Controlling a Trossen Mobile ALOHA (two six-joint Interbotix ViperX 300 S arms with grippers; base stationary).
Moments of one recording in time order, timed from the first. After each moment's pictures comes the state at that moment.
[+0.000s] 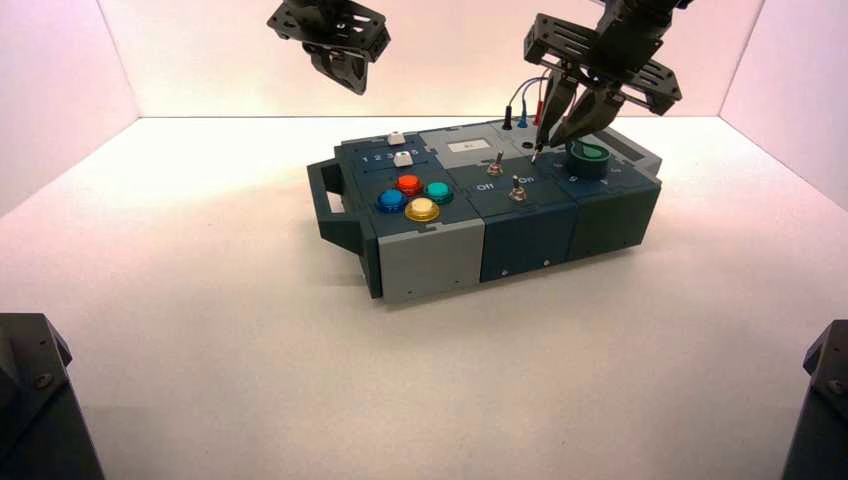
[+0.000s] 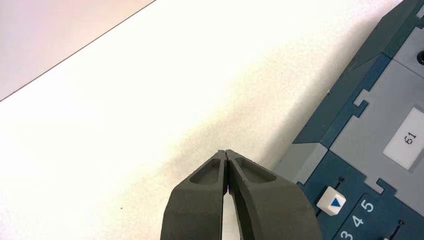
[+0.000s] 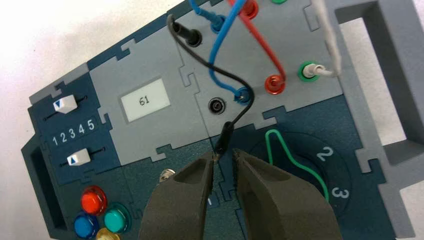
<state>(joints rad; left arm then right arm) -0.39 0.29 0.36 -0.20 0.37 0.39 0.31 0.02 0.75 0.43 0.39 0.07</state>
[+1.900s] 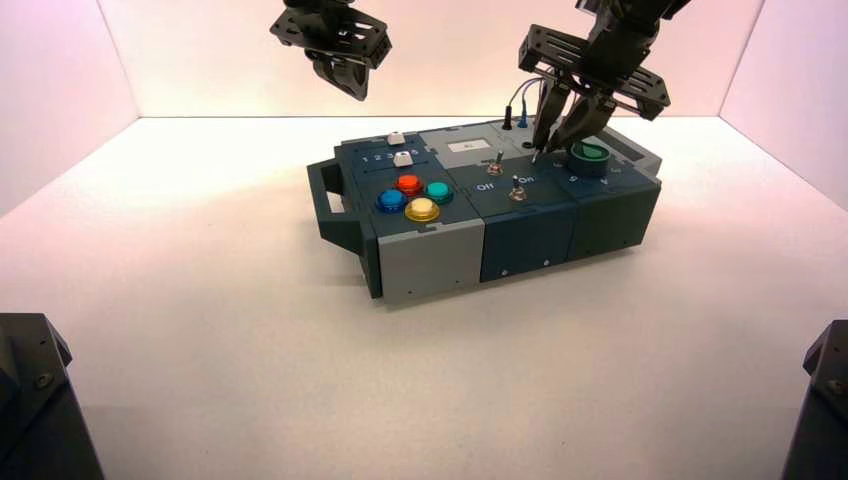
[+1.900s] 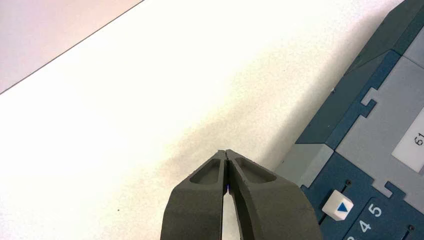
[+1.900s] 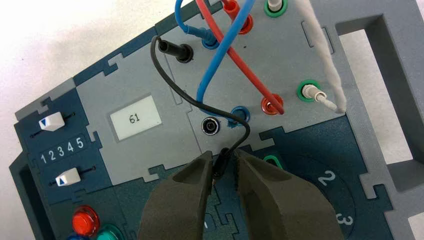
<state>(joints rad) -0.39 0.31 0.35 -0.20 0.37 0.39 0.31 0.09 0.70 0.44 0.39 0.07</state>
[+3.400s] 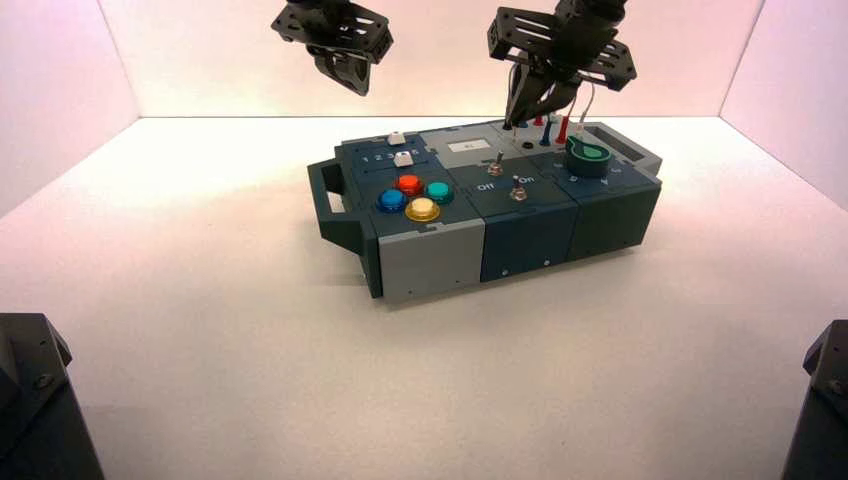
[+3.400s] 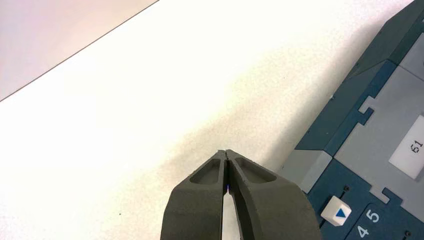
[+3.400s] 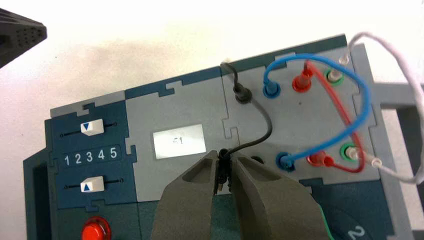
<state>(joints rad) -0.39 0.31 0.34 -0.21 0.37 0.39 0.40 0.09 0.66 0.30 0.26 0.04</state>
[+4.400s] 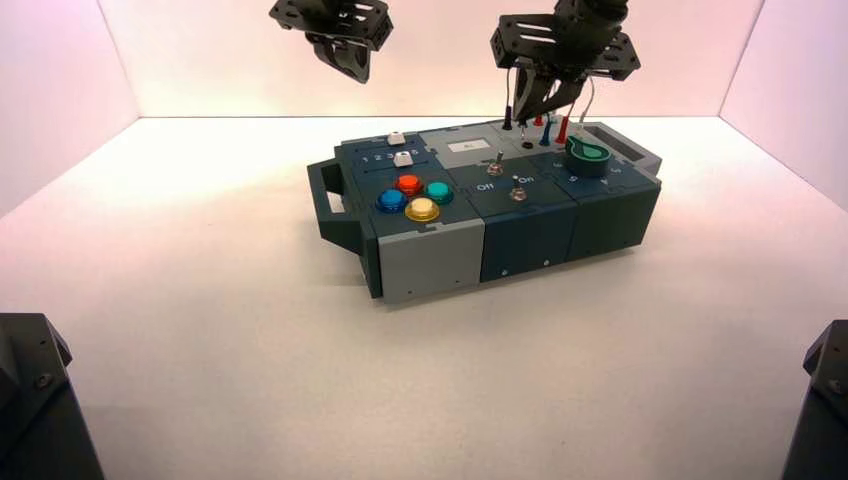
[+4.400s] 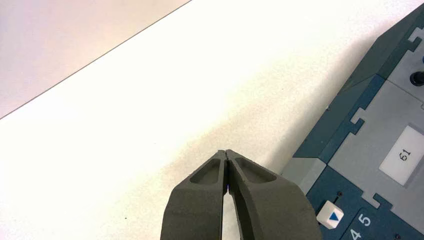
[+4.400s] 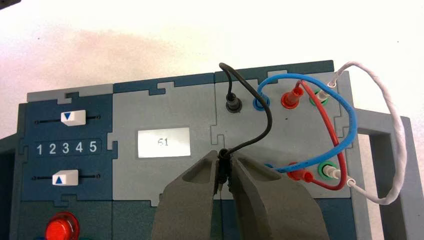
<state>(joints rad) -0.39 0.28 0.34 -0.21 0.36 0.39 0.40 0.09 0.66 0.16 0.25 0.05</state>
